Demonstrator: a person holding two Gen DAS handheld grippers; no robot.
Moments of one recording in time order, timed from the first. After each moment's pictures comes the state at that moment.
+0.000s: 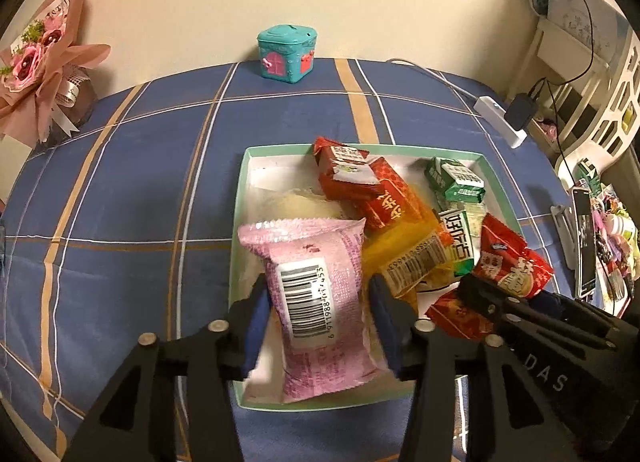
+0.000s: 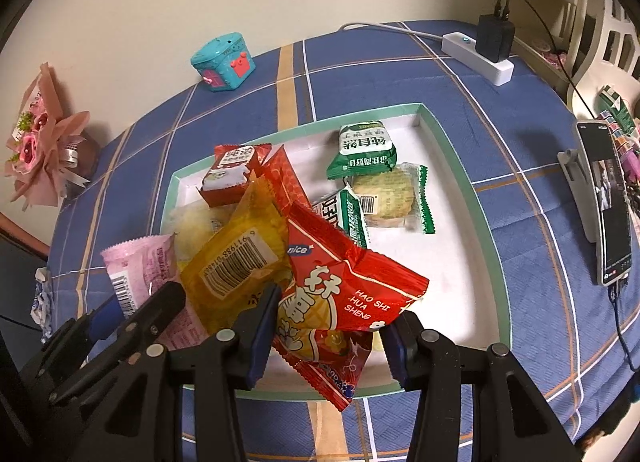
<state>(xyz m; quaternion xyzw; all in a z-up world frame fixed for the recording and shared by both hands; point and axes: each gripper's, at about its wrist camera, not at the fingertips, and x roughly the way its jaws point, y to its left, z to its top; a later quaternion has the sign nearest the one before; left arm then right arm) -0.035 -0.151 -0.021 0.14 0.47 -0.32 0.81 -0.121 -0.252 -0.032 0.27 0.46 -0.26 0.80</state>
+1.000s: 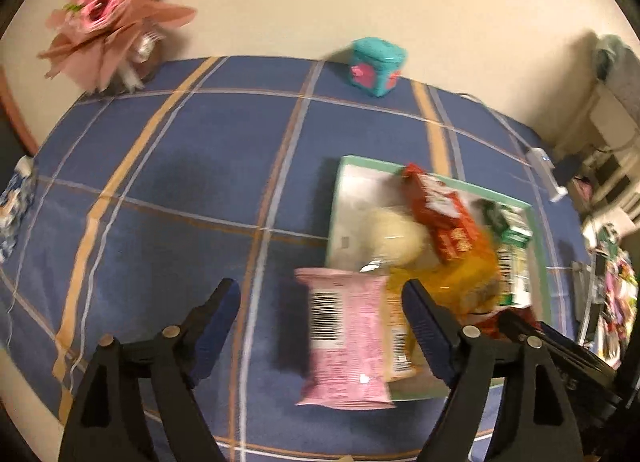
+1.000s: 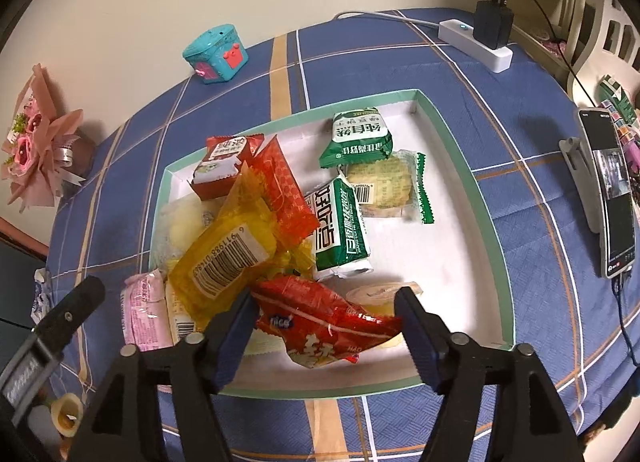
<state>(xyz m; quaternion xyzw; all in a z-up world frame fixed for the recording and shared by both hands) 0.002 -0.090 -0.008 0.07 0.50 -0.22 0.83 -0.121 -0.254 -0.041 0.28 0.48 -0.26 0.79</state>
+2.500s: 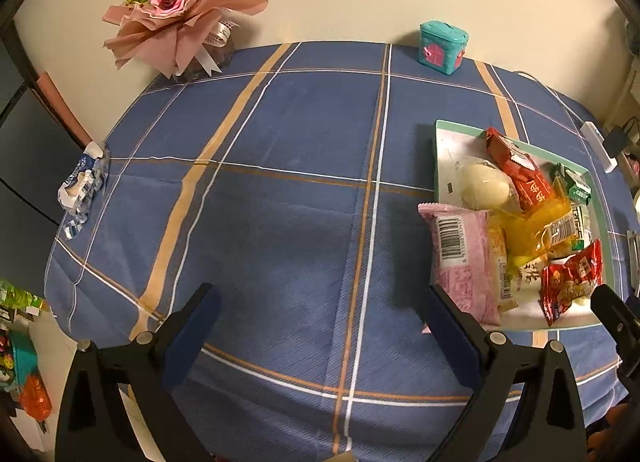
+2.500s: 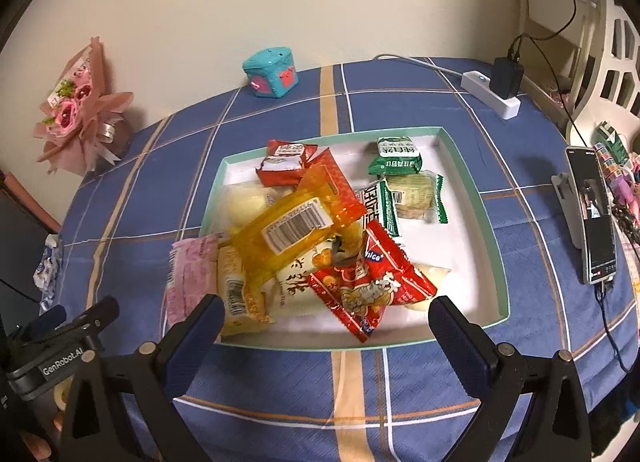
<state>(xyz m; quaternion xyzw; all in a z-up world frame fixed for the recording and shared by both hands) -0.023 -0.026 -0.005 0.14 0.50 -0.13 0.85 -0.145 -0.189 -0.005 0.21 0.44 -0.25 0.84</state>
